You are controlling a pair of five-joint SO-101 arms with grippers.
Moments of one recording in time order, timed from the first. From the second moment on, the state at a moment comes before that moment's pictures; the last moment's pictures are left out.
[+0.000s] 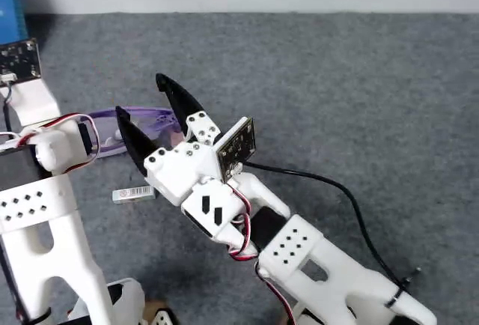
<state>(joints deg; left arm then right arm) -21.3 -30.5 14.7 85.6 5.7 -51.3 -36.5 49.4 -15.9 -7.8</state>
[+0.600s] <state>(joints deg) -25.7 -30.5 14.9 85.6 5.9 -50.8 -39.6 48.0 20.8 -13.2</state>
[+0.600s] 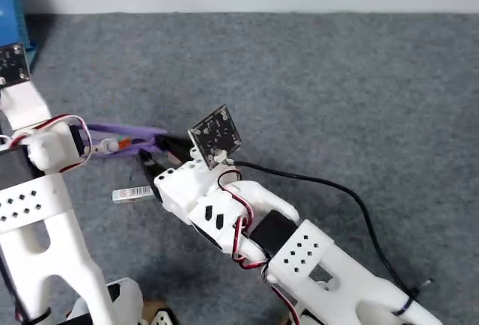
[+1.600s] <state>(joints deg) -39.0 -30.5 14.9 82.9 8.0 -52.0 2.1 26.0 38.1 -9.4</state>
